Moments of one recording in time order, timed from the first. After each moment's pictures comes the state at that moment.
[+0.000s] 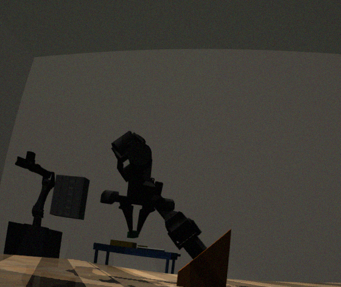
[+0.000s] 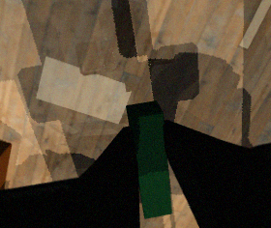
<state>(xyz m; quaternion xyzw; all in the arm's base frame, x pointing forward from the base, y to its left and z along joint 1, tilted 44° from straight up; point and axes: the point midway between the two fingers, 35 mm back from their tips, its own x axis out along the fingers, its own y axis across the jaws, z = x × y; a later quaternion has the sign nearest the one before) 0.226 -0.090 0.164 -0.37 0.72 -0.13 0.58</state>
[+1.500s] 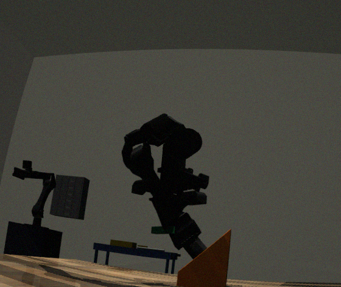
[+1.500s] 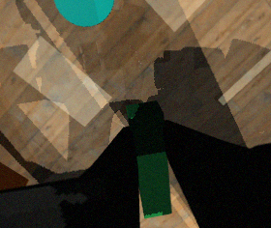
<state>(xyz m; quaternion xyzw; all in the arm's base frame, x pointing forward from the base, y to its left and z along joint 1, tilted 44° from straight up) 0.309 -0.017 0.106 -0.47 0.73 0.02 0.49</state>
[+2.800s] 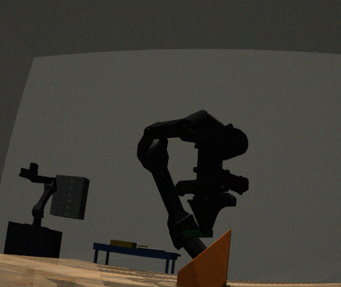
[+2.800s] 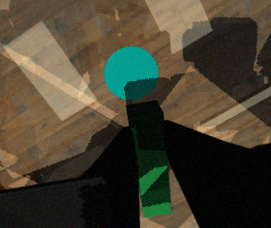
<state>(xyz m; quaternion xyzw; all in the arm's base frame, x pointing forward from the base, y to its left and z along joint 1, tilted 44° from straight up) 0.344 0.041 0.043 -0.53 0.72 0.12 0.42</state>
